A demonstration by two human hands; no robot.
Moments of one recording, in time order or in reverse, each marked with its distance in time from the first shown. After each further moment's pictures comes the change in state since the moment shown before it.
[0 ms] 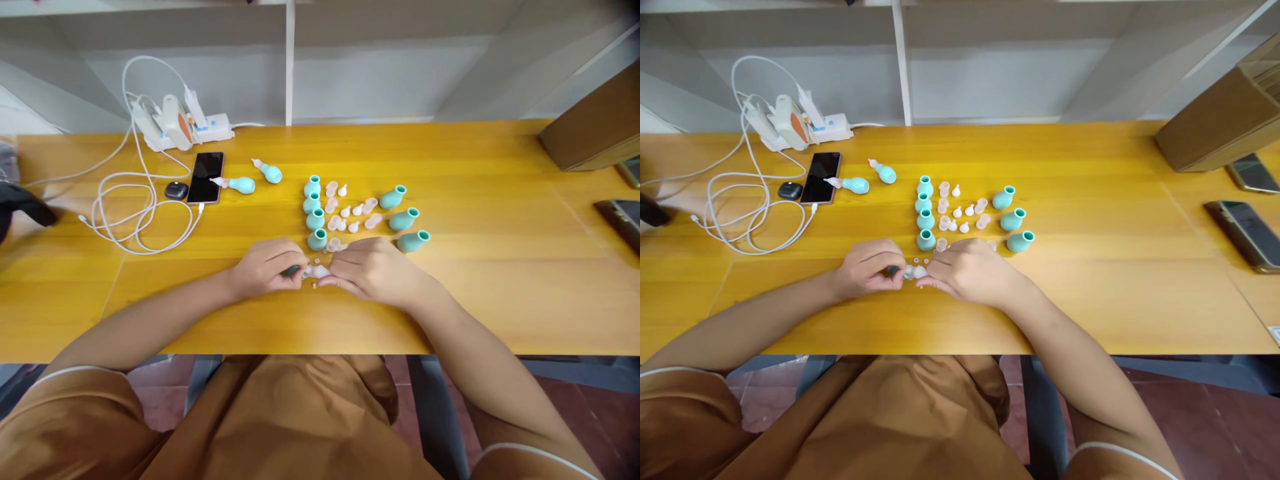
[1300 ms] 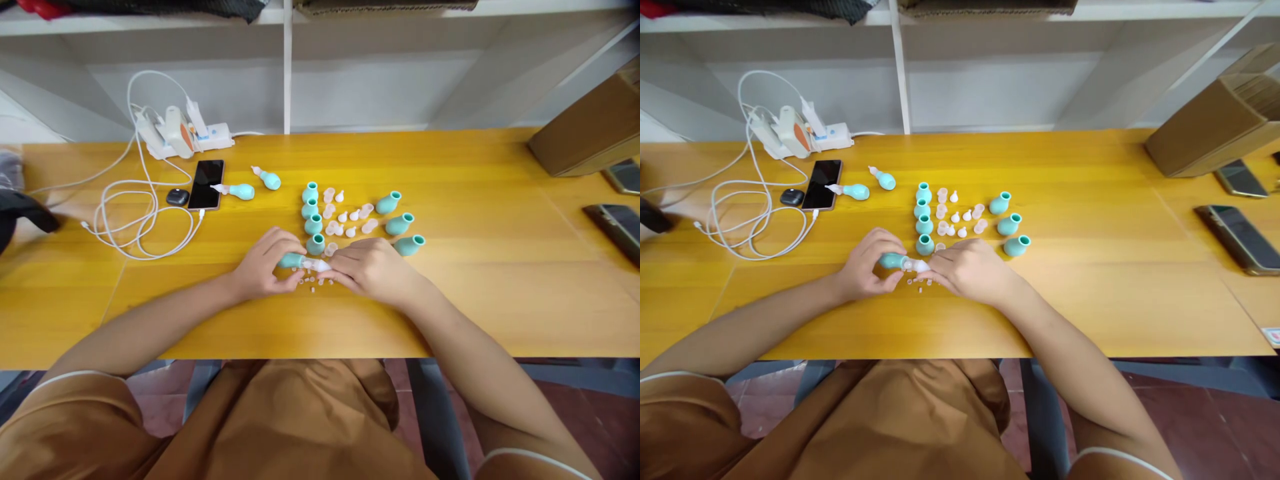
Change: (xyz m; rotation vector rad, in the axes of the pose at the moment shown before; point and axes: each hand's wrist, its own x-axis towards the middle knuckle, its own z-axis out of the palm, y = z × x) left_hand -0.001 -0.009 0.000 -0.112 0.008 -0.118; right_hand -0.001 0.006 0.004 -0.082 0.065 0.029
